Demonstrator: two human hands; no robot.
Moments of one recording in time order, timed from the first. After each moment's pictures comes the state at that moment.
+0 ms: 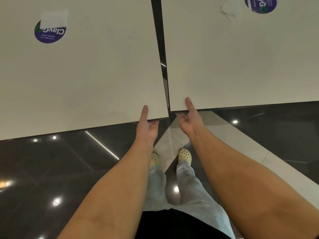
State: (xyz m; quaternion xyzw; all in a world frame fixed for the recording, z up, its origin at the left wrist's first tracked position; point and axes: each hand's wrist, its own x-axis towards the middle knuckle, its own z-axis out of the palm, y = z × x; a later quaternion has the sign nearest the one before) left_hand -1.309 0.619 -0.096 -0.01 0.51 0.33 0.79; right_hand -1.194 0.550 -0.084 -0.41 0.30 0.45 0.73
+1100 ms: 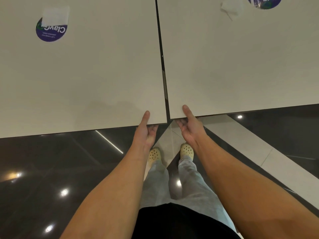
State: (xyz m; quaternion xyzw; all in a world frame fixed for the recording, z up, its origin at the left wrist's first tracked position) left_hand -1.330 0.603 -0.092 -0.01 0.51 0.31 0.80; right_hand -1.208 0.520 -0.101 -0.41 0.28 0.48 0.73
